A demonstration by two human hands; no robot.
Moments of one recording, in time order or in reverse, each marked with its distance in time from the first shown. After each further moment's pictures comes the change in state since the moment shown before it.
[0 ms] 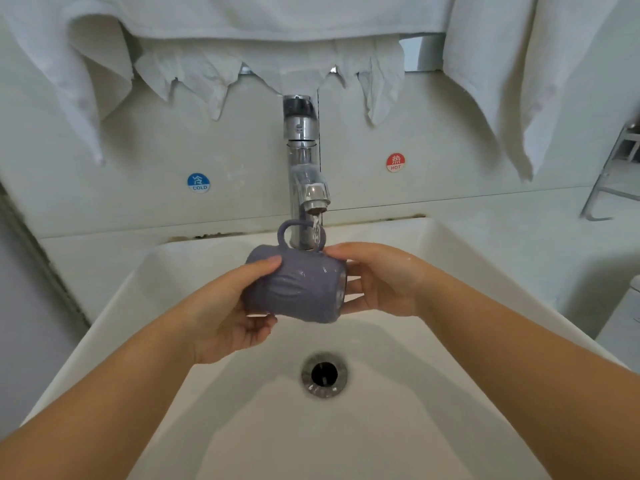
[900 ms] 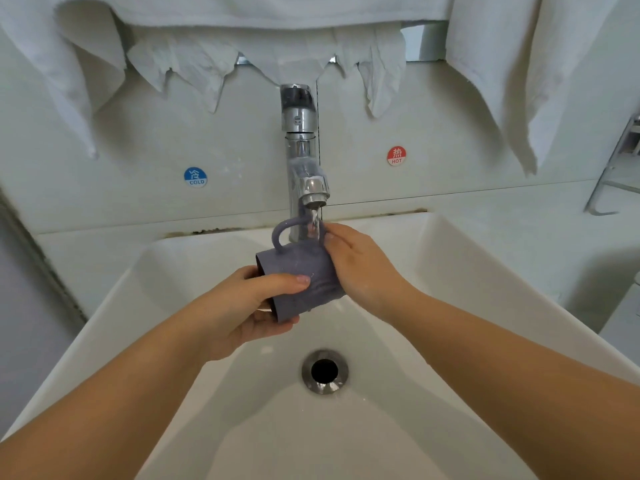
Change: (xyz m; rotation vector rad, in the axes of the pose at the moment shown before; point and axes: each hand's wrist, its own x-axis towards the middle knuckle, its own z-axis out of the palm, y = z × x) left_hand 0.007 -0.004 0.010 0.175 -0.018 0.115; right_hand 0.011 0.008 0.029 -0.523 0.362 -0.440
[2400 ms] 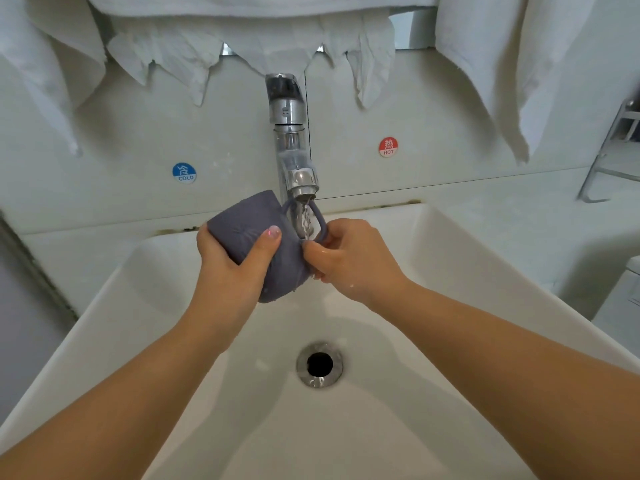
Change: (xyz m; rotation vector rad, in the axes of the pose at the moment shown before) left_hand 0.008 -0.003 0.016 -0.095 0.426 0.483; right_hand -0.003 0.003 -0.003 -0.065 0.050 -0.026
